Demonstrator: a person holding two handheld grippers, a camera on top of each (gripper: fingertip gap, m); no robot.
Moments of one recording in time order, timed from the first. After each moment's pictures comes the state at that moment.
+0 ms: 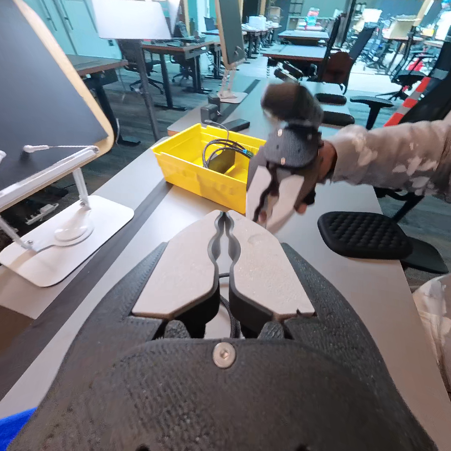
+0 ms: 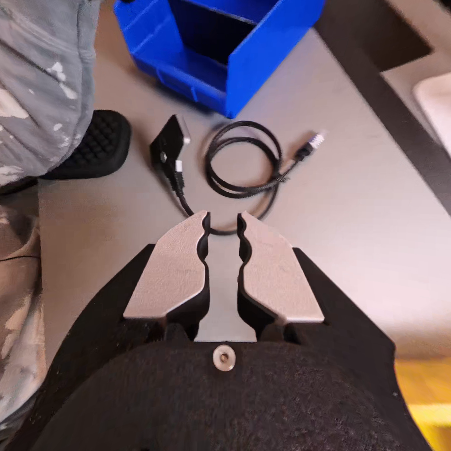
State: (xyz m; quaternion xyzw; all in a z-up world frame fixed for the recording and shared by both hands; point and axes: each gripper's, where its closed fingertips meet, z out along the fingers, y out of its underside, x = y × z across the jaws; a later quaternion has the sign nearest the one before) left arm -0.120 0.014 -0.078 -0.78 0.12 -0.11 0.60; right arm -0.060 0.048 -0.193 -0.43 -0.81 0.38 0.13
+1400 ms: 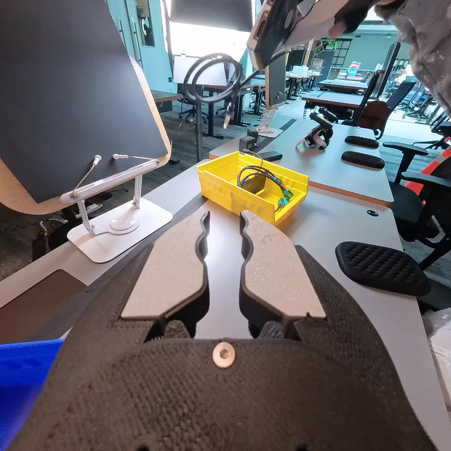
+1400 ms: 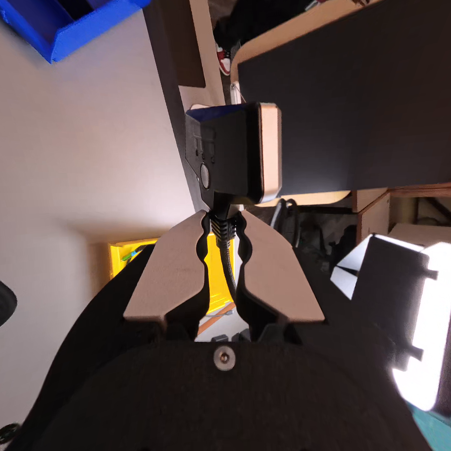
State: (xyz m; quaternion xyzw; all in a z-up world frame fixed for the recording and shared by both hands) left arm -0.166 -0.026 -0.043 -0.75 0.04 -0.07 0.65; right arm -0.076 0.178 0.065 -0.33 -0.86 0.06 0.38
